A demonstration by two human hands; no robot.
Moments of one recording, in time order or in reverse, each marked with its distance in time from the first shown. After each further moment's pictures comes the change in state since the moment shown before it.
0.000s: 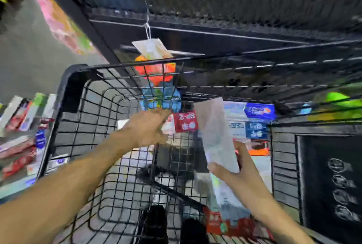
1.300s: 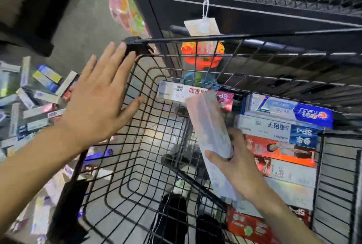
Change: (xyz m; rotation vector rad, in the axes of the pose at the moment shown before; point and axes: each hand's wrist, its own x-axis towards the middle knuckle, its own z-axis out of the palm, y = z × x) left_hand -0.143 -0.062 -0.046 0.228 0.634 -0.213; right_hand 0.036 0.010 0.064 -0.280 -0.133 -0.198
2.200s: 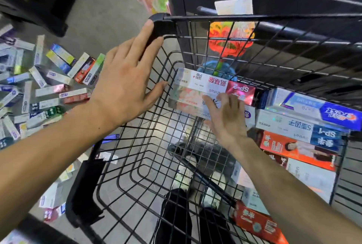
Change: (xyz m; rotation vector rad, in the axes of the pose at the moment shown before) left_hand -0.004 -0.006 0.018 -0.016 0.017 -0.019; right_hand 0.113 0.009 0.058 -1.020 0.175 -0.475
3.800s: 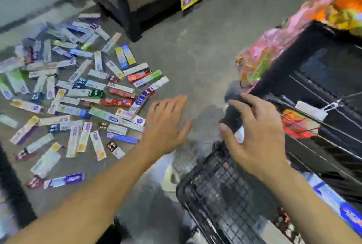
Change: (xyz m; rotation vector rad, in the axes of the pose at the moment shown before) left_hand -0.148 -0.079 -0.027 -0.190 0.157 -0.560; right_hand 0.002 -0.216 -0.184 0.081 0.257 -0.465
